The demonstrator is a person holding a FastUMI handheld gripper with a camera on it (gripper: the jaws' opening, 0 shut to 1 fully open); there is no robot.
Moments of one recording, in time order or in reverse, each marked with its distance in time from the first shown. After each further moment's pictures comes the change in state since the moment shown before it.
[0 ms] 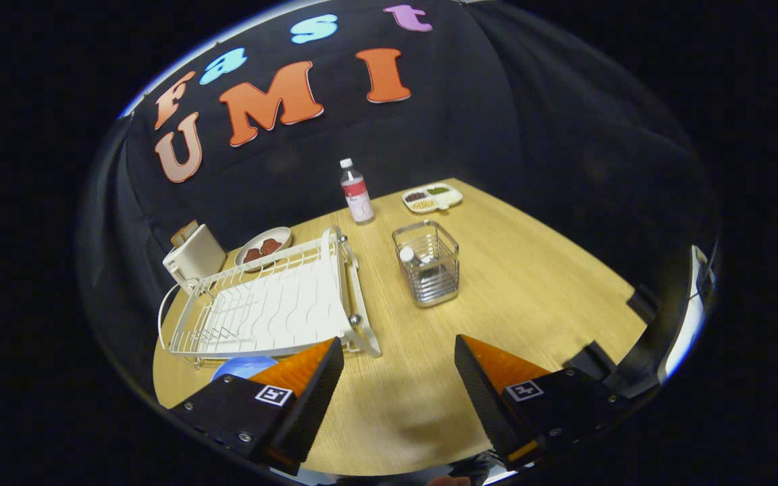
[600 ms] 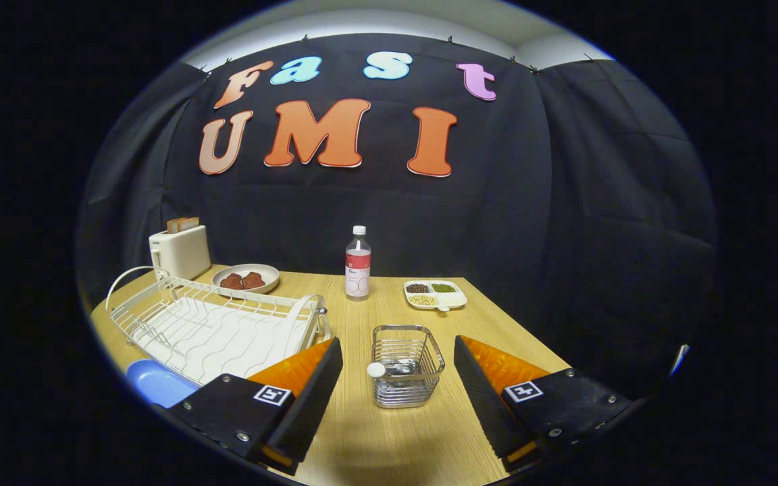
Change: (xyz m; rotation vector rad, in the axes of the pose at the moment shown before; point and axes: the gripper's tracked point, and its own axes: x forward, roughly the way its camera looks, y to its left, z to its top) arm 0.068 -0.022 0.069 -0.280 -0.358 0.007
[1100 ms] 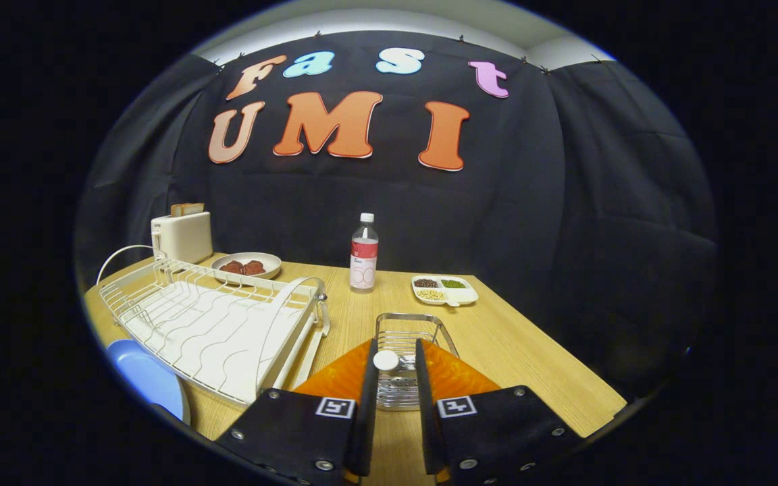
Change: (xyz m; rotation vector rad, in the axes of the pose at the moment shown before) arm 0.021 0.009 -0.028 -0.025 -0.001 0.044
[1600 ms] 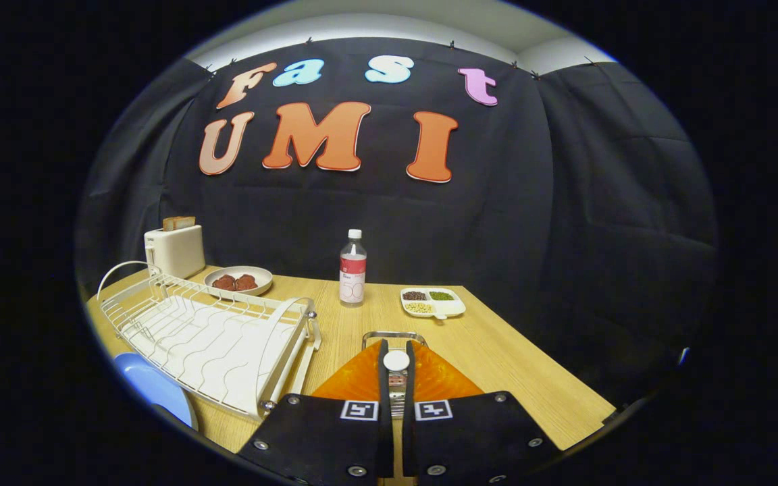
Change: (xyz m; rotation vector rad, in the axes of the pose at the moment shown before) arm -0.013 -0.017 0.036 0.016 -0.045 -0.048
